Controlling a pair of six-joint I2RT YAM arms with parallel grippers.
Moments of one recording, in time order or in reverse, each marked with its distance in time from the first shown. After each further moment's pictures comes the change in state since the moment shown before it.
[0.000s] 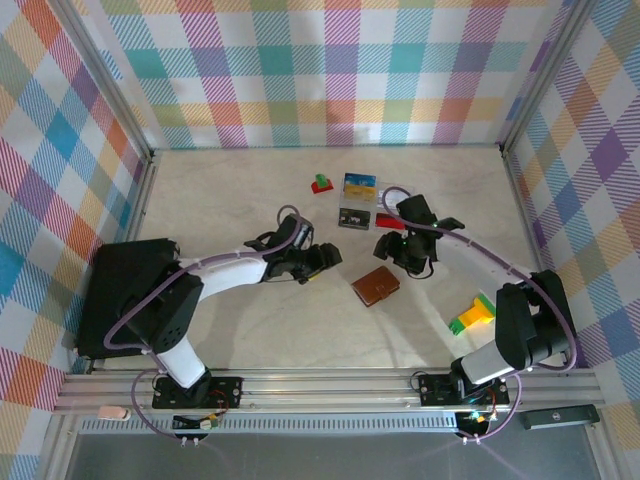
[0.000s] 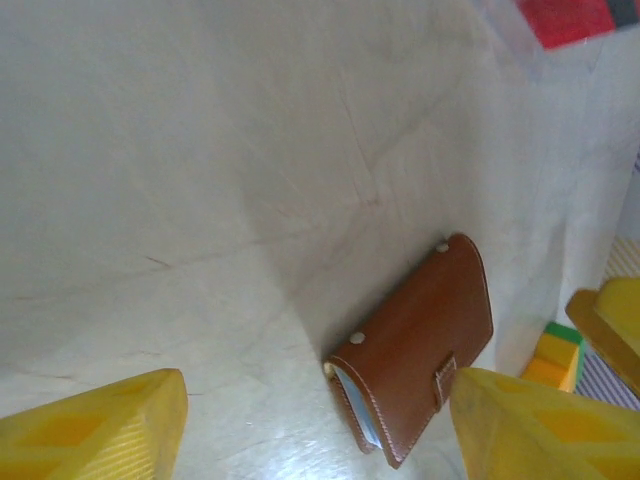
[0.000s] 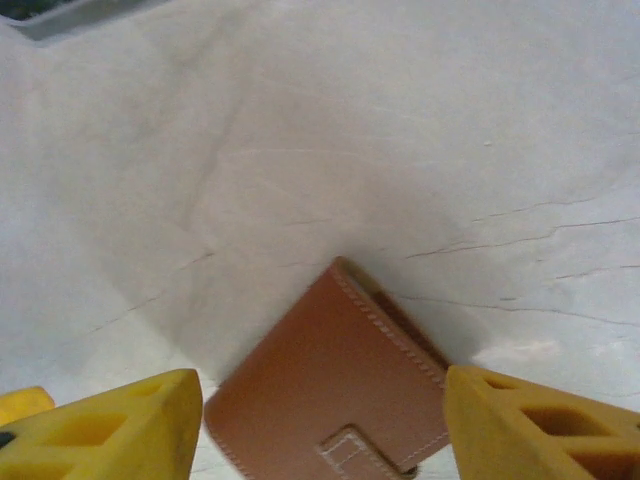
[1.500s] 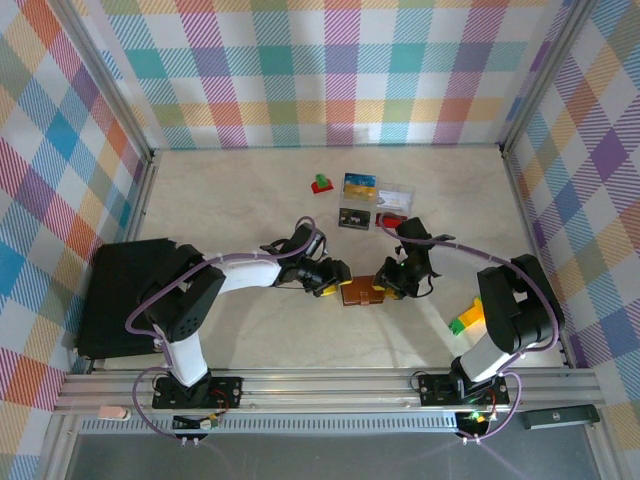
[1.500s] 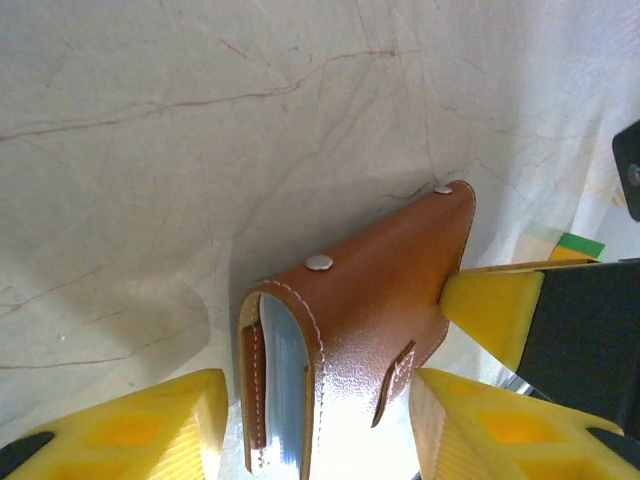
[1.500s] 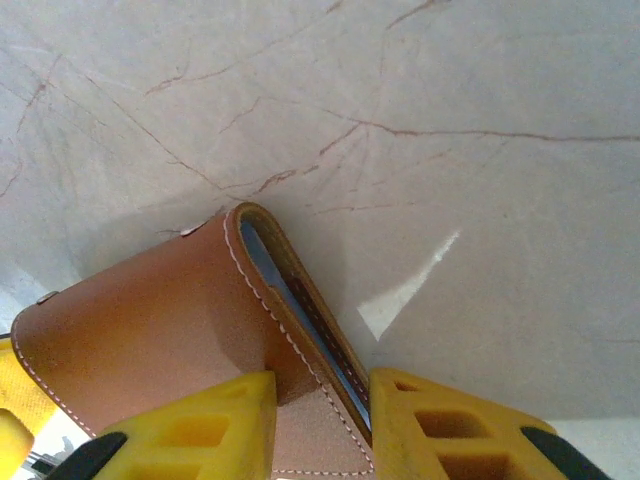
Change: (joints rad) left arm -0.045 0.103 0.009 0.032 0.163 -0.003; right arm -0.008 0.094 -0.168 0.106 -0.284 0.065
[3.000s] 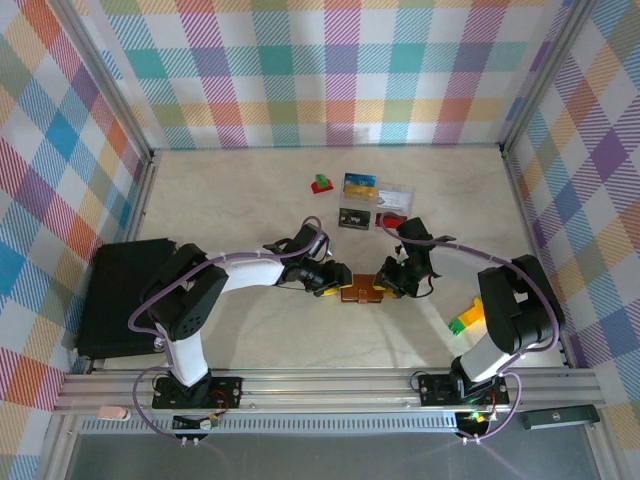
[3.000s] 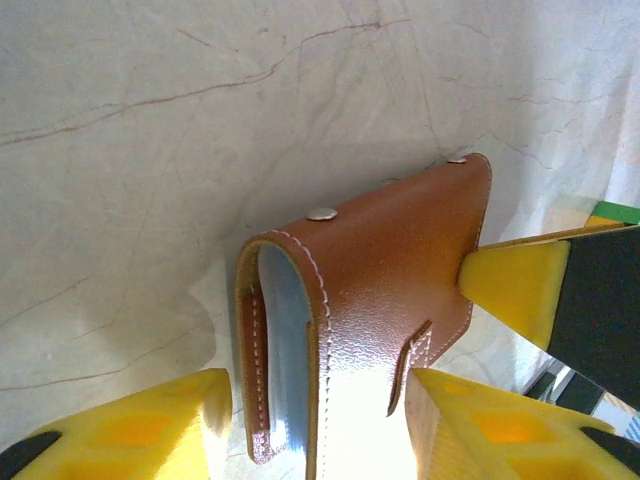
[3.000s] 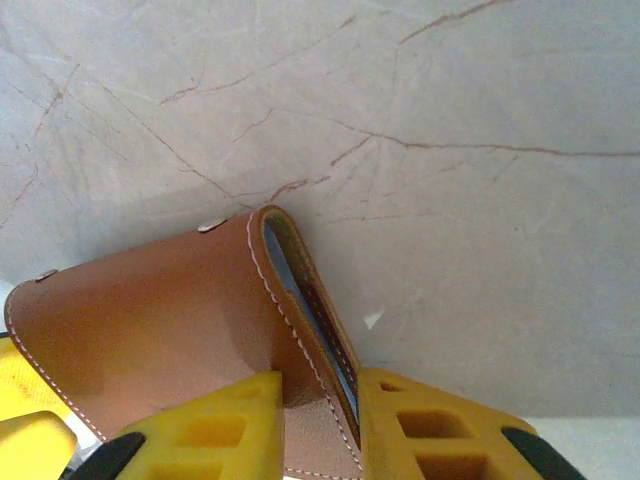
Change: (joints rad) left arm -0.012 0.014 0.028 -0.043 -0.011 0.115; right arm -0.019 -0.003 -0.013 0.028 -0.010 0.000
